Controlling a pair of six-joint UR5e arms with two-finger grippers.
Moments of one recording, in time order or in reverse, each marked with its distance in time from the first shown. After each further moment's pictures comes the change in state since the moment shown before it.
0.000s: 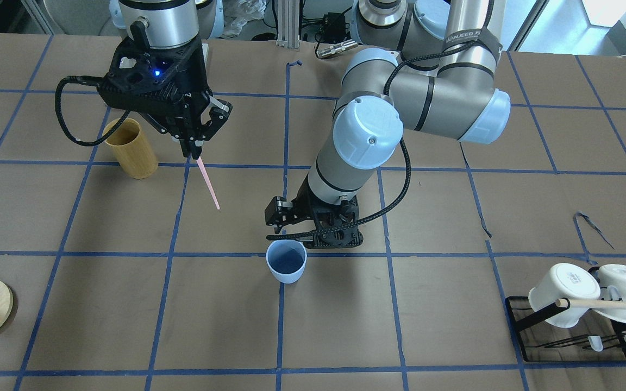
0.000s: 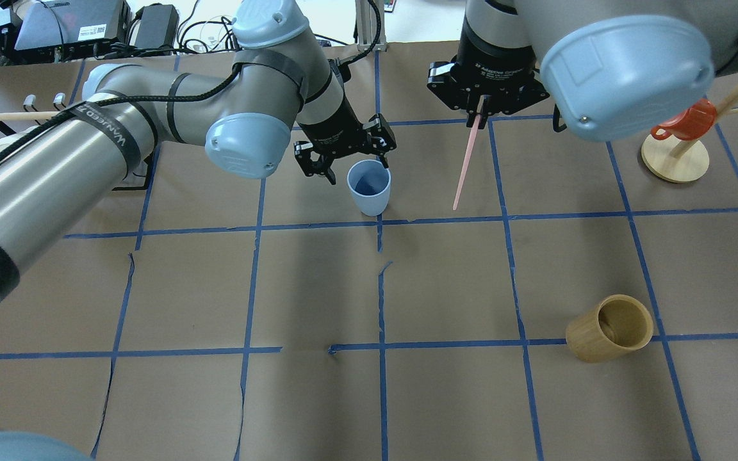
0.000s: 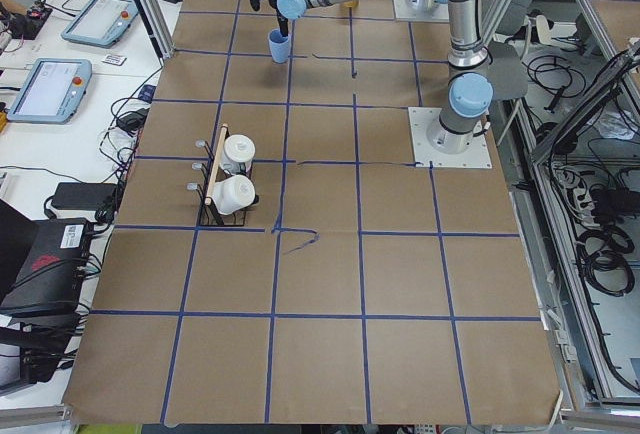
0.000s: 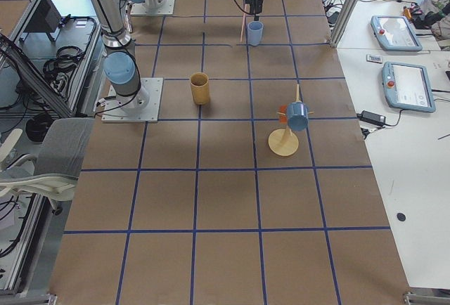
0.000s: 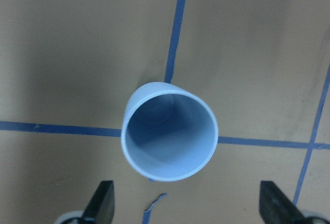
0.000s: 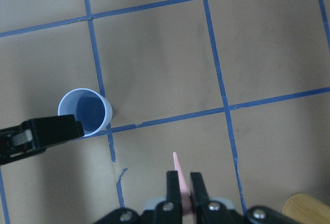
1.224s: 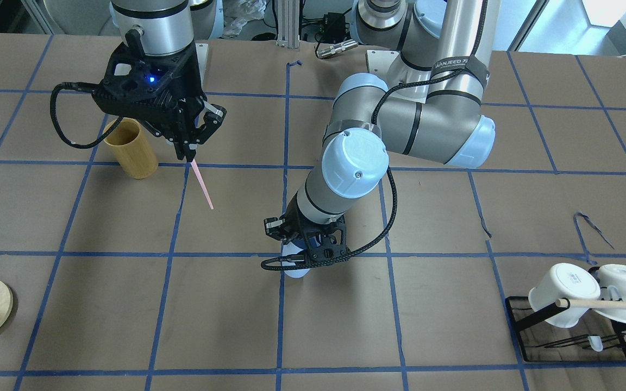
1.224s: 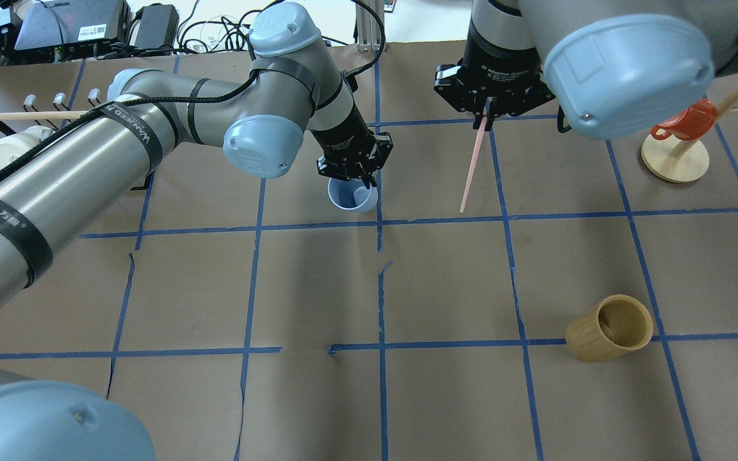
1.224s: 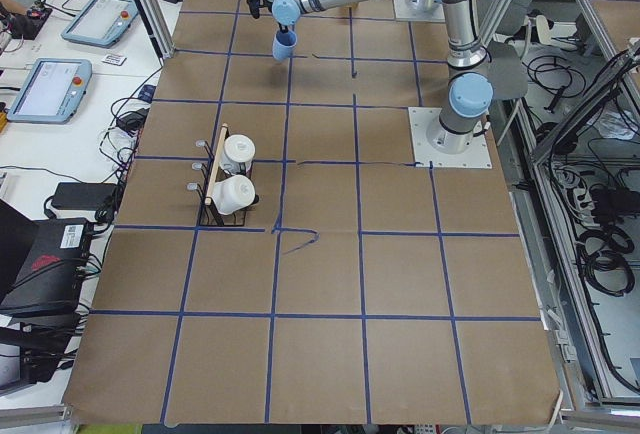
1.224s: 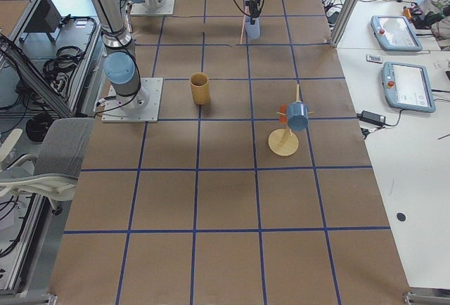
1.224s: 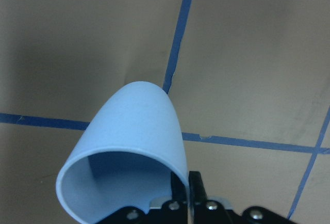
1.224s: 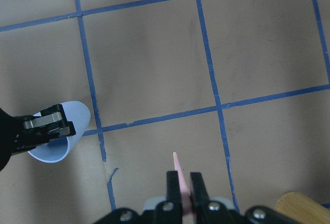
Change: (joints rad) left arm -0.019 -0.096 0.041 0.014 -0.071 -0.102; right arm -0.013 0.004 0.007 0.021 -0.014 -0.013
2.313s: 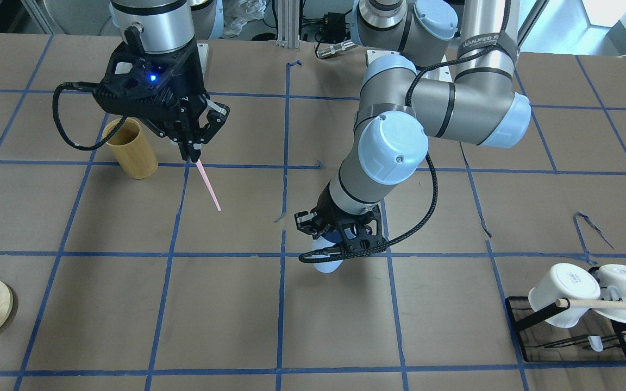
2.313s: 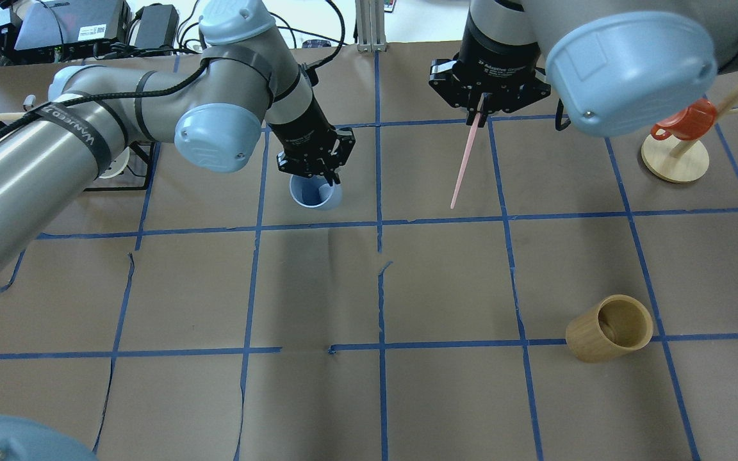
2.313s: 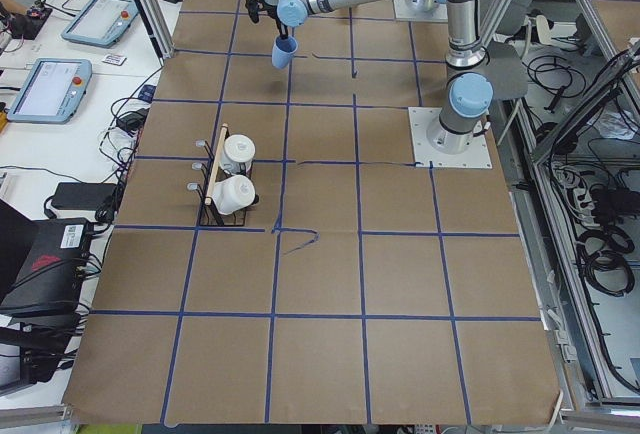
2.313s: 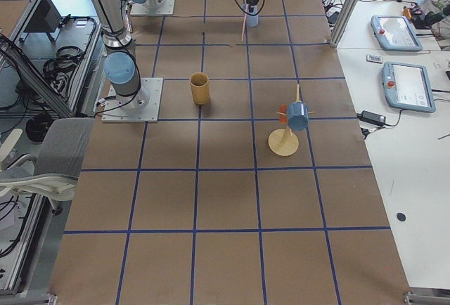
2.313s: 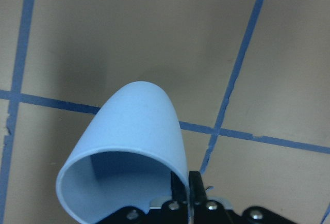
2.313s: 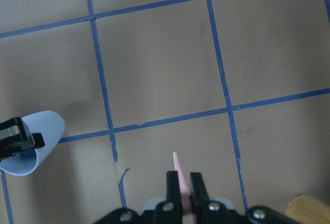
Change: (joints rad) left arm 0.054 0.064 -0.021 -0.061 0.053 0.026; right arm -0.002 0.000 -0.004 -0.013 0.030 0.001
